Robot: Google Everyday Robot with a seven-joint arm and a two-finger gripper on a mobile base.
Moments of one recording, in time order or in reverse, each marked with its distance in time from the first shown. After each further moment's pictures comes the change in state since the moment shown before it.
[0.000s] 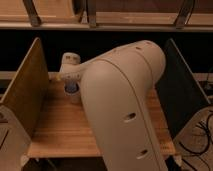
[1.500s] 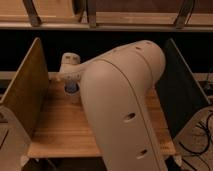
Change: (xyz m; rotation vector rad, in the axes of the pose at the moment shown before) arm 0.003 0.001 -0.002 0.007 0.006 -0.013
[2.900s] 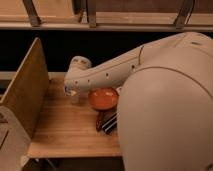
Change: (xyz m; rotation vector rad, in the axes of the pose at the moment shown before) arm 0.108 -0.058 -0.096 0.148 0.261 0.092
